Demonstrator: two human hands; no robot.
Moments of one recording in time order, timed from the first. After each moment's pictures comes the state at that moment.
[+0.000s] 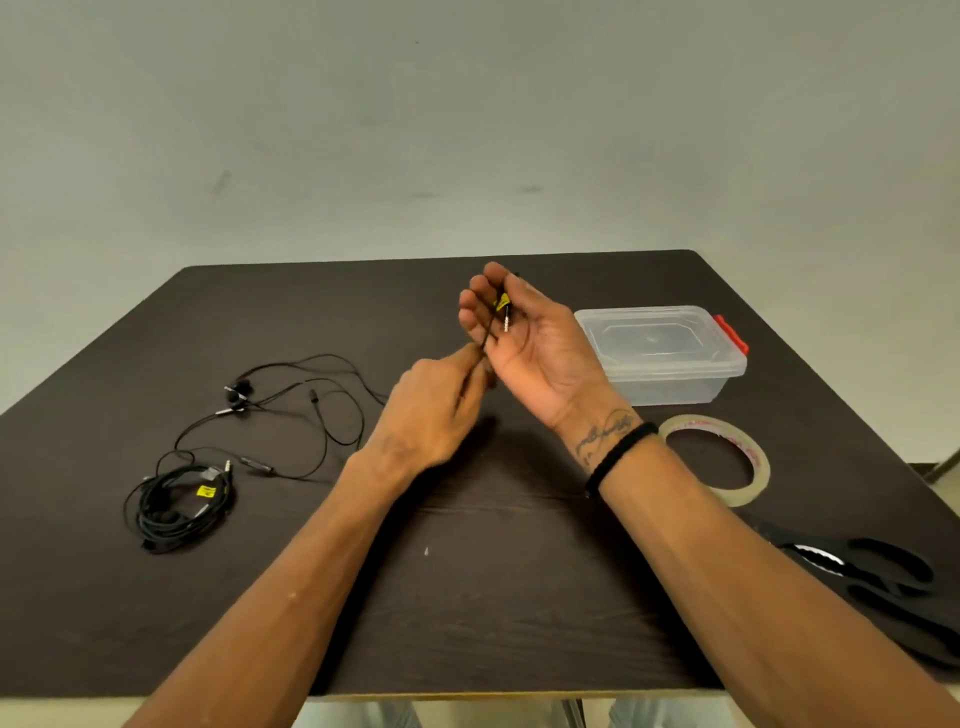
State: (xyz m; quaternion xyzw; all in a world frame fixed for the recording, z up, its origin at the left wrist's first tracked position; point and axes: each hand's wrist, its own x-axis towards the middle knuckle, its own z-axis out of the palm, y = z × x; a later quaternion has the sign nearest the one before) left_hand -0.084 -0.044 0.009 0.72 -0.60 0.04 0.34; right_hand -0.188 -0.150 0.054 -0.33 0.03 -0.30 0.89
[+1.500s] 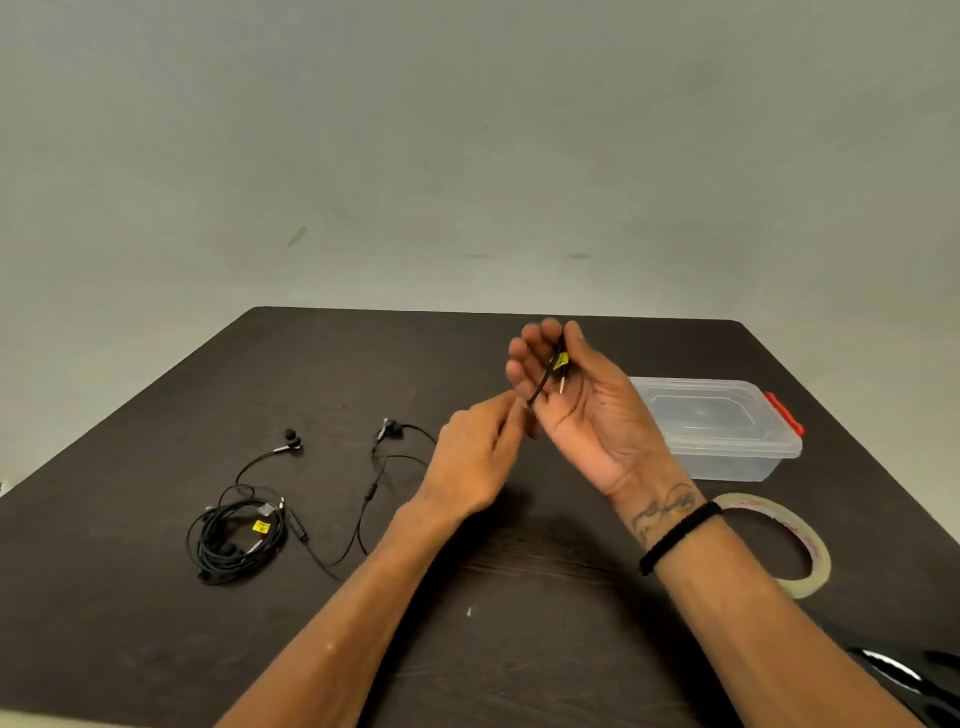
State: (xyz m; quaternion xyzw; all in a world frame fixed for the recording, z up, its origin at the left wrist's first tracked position) left_hand -0.083 -0.044 0.017 0.73 -0.54 -0.02 0.43; right_hand -0.194 -0.135 0.074 -0.35 -0.01 -0.28 0.89
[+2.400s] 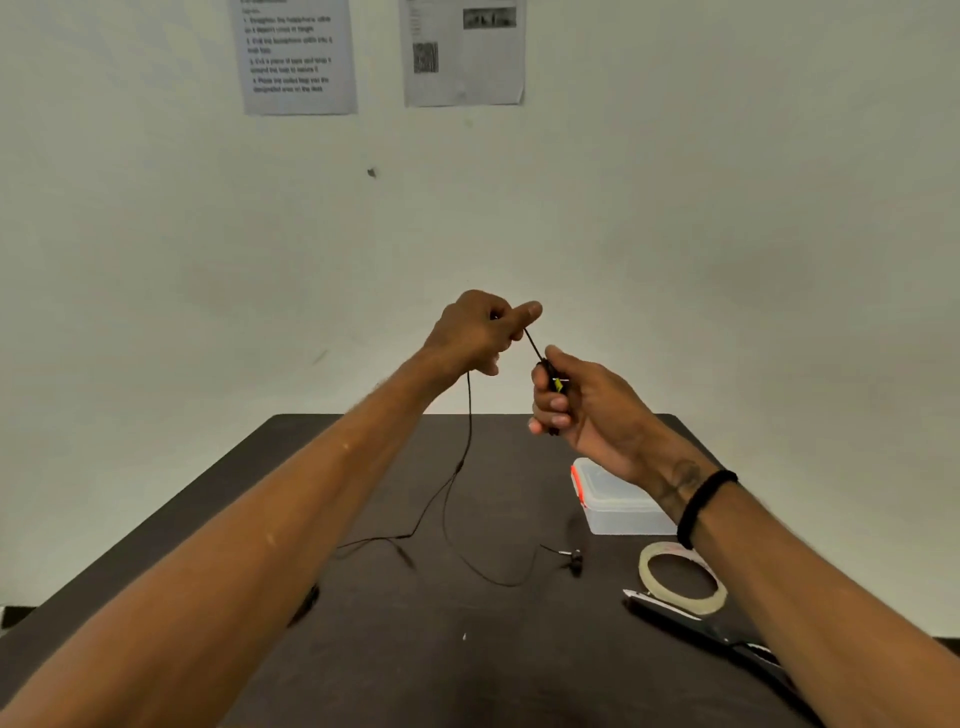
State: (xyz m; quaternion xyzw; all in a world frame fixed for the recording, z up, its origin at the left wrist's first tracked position) left_hand -0.110 -0.031 0.256 0.69 -0.53 -0.04 0.48; right_hand -0.269 -0.103 0.192 -0.62 0.09 -0.26 0.73
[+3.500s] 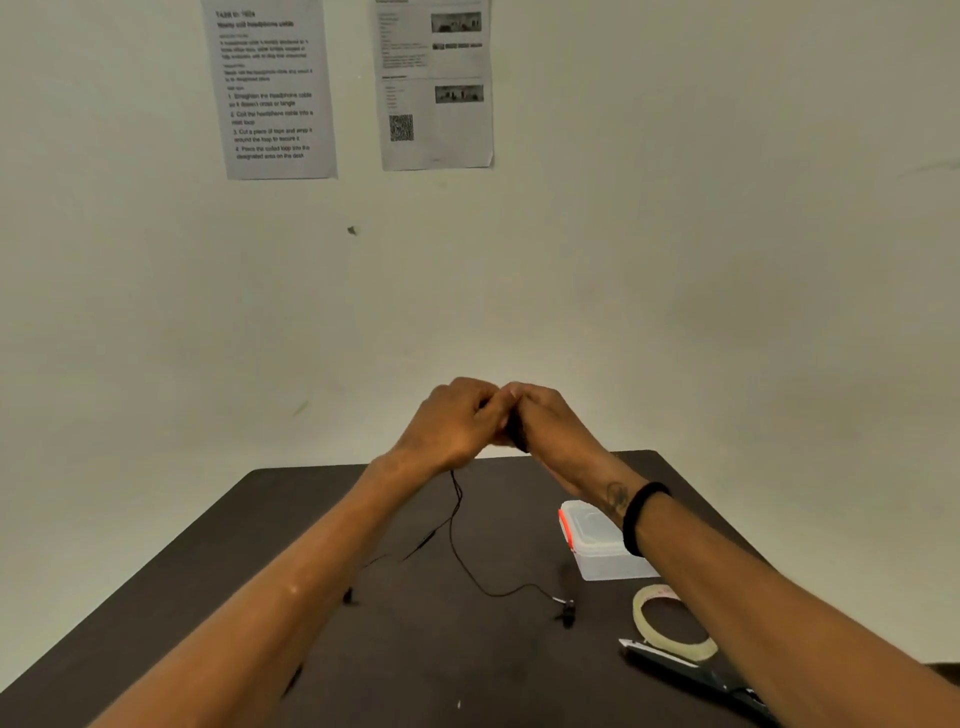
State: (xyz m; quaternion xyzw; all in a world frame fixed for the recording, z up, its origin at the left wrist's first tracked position) left_hand -0.124 -0.003 0.232 0.68 -0.62 0.06 0.38; right_hand -0.238 -0.099 0.209 -0.75 0.14 -0.35 0.54
